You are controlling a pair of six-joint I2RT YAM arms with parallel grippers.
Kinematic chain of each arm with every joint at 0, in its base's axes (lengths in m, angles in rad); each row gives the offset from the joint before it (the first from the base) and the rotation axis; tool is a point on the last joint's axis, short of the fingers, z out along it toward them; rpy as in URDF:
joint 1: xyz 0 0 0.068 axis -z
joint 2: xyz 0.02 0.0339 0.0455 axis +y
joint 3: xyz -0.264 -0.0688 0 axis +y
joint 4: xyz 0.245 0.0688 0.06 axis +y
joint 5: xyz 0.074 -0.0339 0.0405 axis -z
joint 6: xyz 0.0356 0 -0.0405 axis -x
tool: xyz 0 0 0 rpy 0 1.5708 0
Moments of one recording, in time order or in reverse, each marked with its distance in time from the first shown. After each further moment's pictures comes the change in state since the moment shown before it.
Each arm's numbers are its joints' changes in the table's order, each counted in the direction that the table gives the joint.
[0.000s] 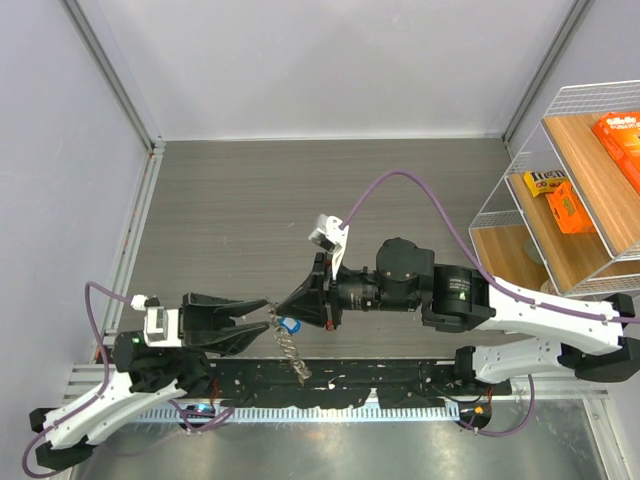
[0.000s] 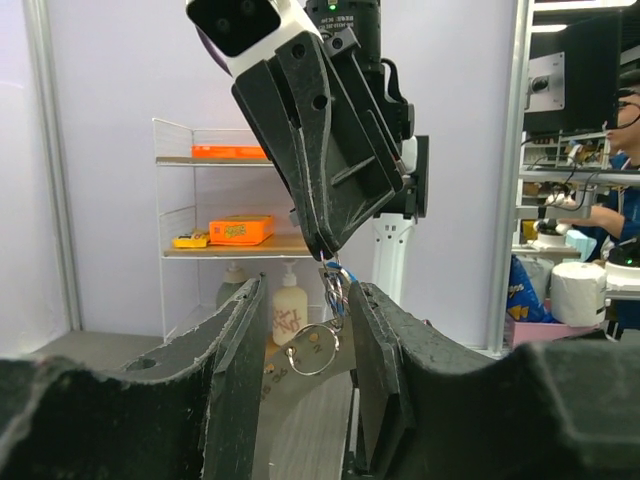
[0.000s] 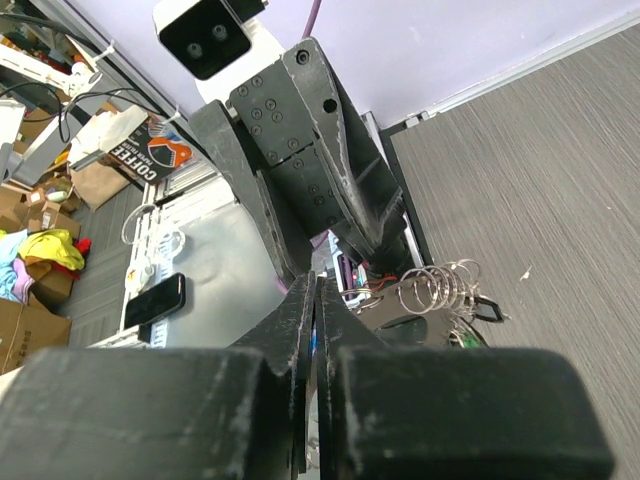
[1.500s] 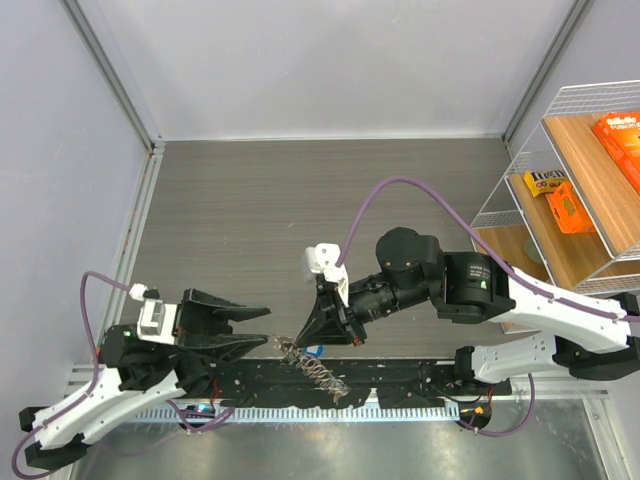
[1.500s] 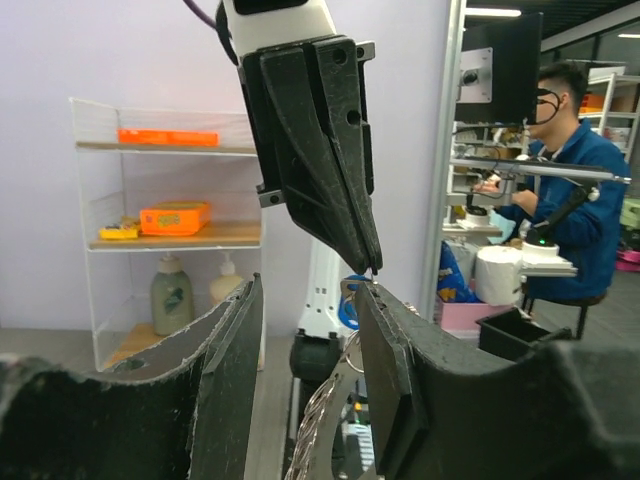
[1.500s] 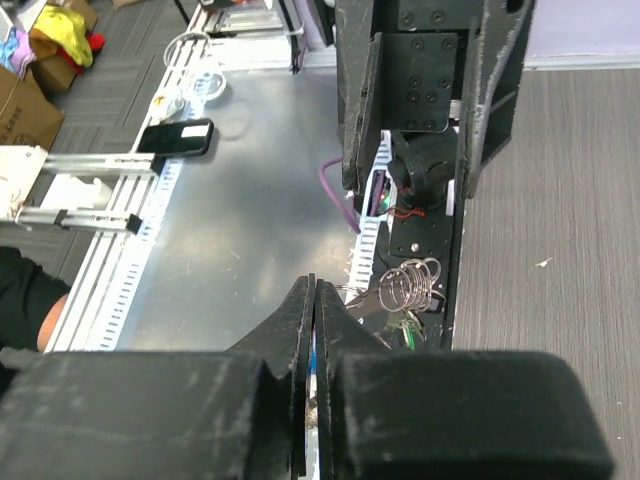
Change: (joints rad) left arm 0.000 0.072 -0.117 0.062 0.109 0.101; right arm 0.000 0.023 -0.191 0.332 -0.327 0.325
